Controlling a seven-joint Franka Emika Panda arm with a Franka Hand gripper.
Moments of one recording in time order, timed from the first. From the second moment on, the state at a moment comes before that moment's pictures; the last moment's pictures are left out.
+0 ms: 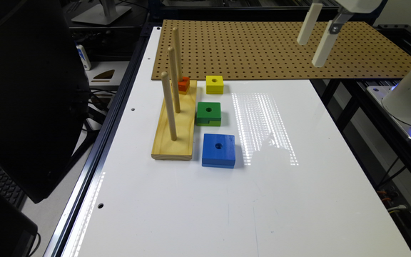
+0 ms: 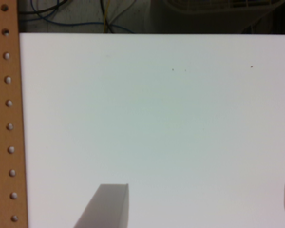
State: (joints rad) arm 0.01 -0.52 0.02 -2.86 0.02 2.38 0.79
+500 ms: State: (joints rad) arm 0.01 -0.40 0.02 -2.76 0.02 2.41 0.79
